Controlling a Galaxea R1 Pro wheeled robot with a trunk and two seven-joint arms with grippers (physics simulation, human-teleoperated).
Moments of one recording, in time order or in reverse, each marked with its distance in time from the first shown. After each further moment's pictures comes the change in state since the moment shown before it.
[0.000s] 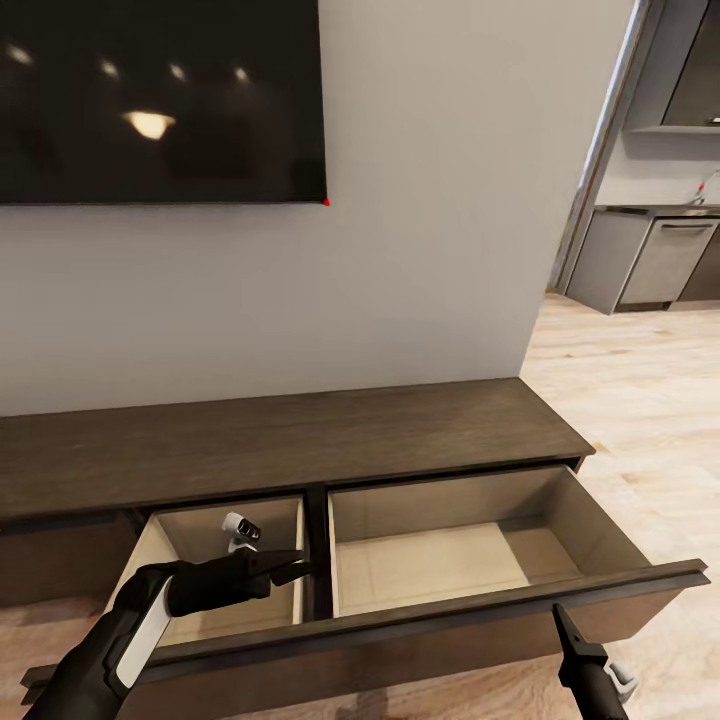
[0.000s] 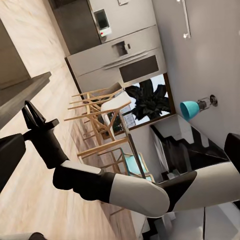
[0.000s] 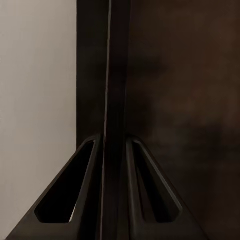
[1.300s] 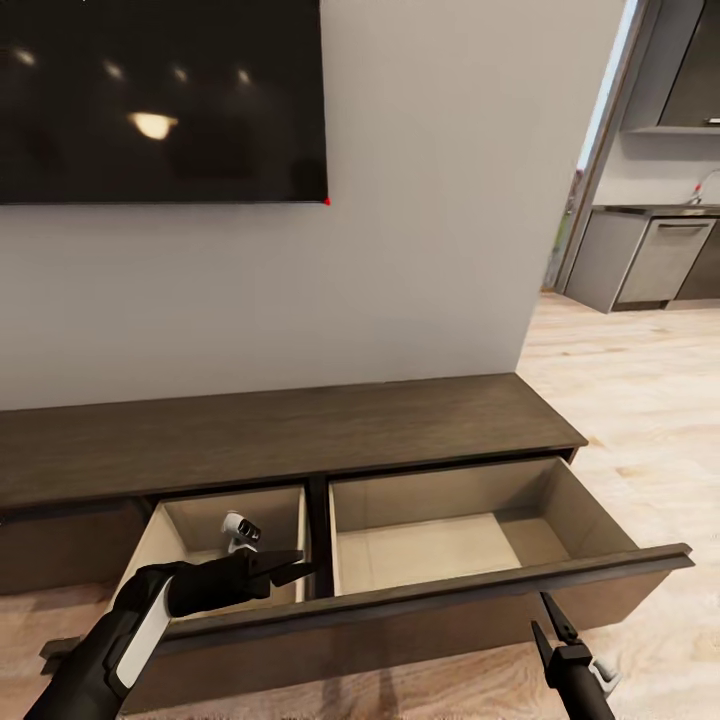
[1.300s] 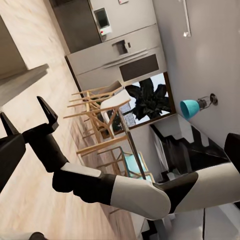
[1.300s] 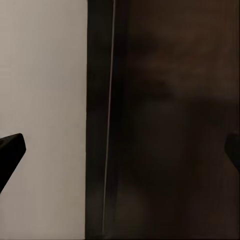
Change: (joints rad) left arm 0.000 0.000 0.000 0.005 -0.001 -0.001 0.001; right arm 0.012 0.001 0.093 -0.001 0.003 0.008 0.043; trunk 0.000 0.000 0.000
